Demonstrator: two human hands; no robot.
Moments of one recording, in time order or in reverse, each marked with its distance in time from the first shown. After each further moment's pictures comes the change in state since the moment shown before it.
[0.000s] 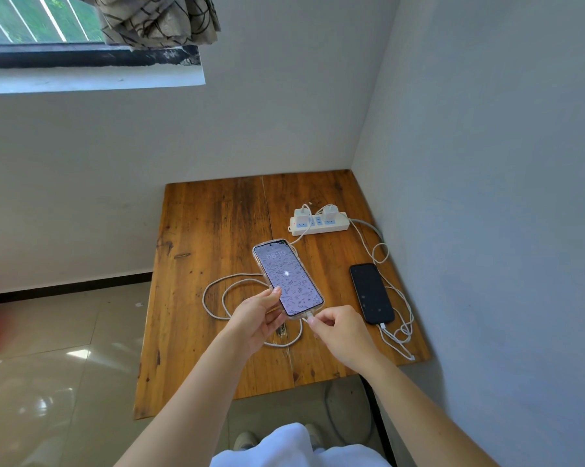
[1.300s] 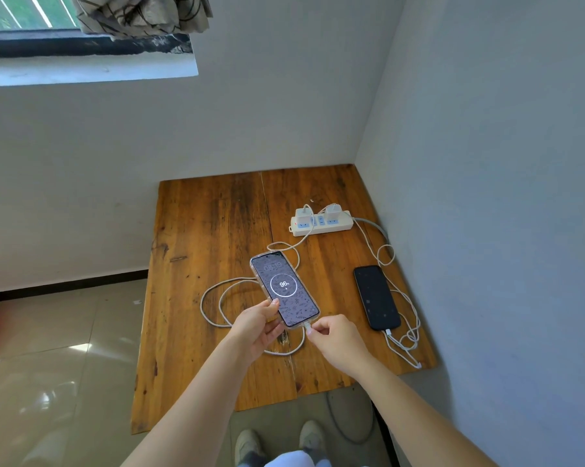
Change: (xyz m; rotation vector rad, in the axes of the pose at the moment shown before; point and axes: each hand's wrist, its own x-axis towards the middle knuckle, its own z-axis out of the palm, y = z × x) left_hand 0.041 0.000 -0.010 -0.009 0.110 -0.092; right_hand 0.036 0.014 0.015 -0.018 -0.090 0.133
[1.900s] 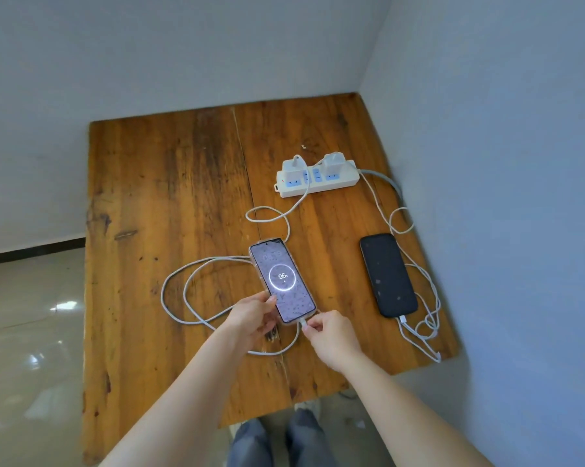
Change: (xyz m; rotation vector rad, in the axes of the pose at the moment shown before) left_hand 0.136 -0.030 -0.008 0.279 0.079 -0.165; right_hand 0.091 0.077 0.046 -0.060 -0.003 0.299
